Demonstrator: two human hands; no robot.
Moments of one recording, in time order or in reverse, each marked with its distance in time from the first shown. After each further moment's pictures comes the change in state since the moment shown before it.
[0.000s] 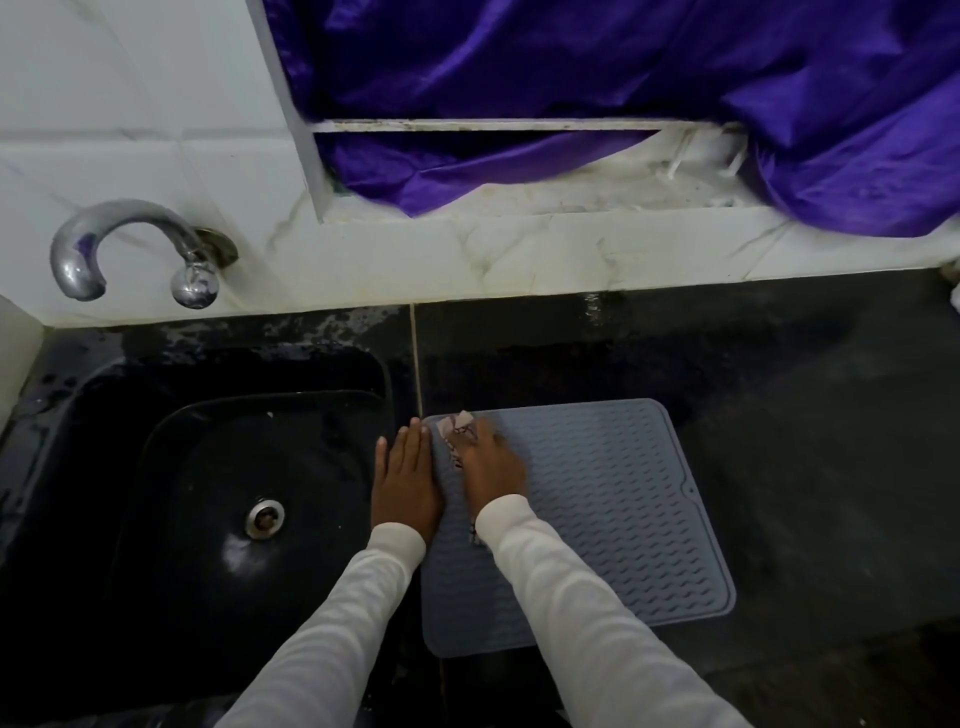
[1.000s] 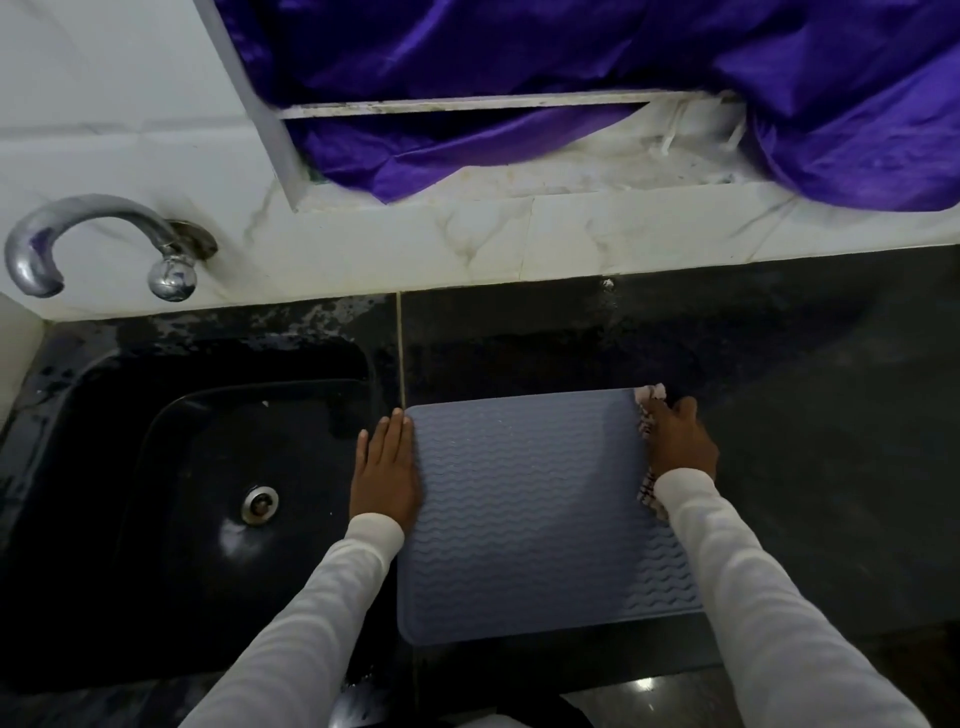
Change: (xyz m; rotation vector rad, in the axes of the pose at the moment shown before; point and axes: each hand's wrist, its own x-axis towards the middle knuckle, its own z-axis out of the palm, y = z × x) left_hand -0.004 0.002 -0.003 -0.063 0.029 -0.023; right_hand -0.020 0.248 -0.055 0.008 0.224 0.427
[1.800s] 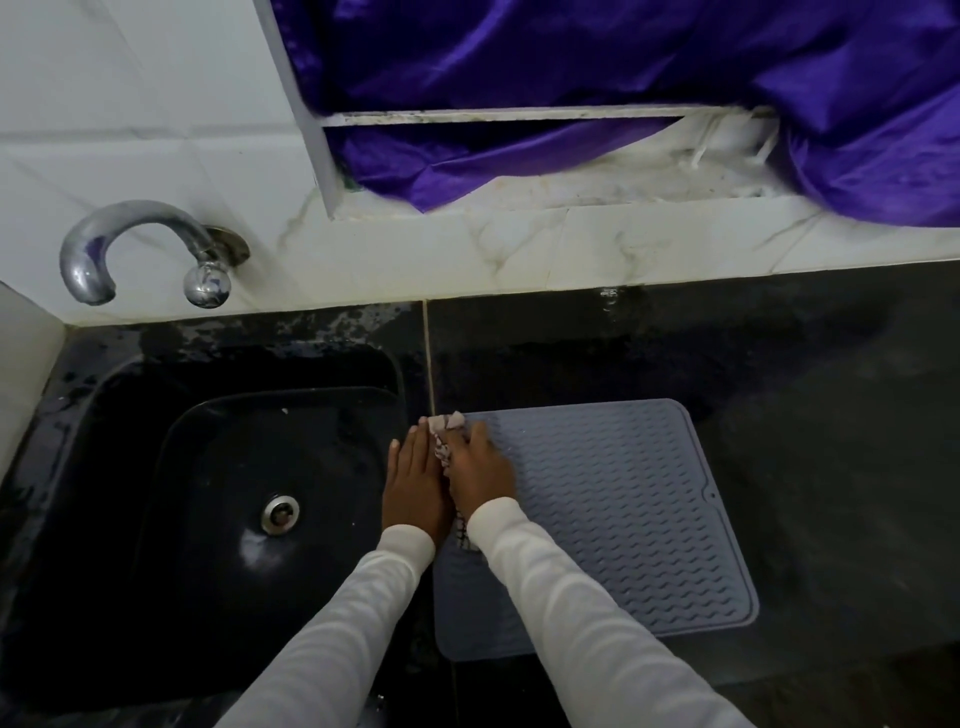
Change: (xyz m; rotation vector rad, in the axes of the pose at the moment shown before) left_hand 0.001 -0.005 -0.001 -0.128 0.026 0.066; right_hand -0.106 -0.255 0.054 0.118 -0.253 -0.411
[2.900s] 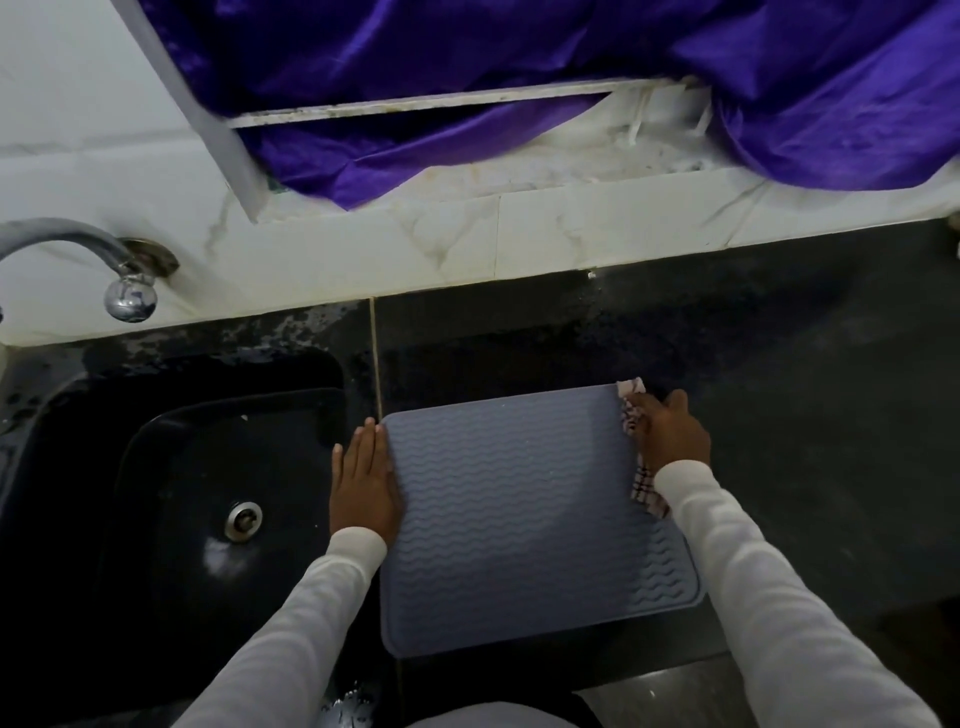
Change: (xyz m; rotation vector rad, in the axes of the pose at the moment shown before) left_hand -0.002 0.010 0.005 0.083 0.016 -0.095; right_hand -0.019 0.291 -0.100 -0.090 0.203 0.389
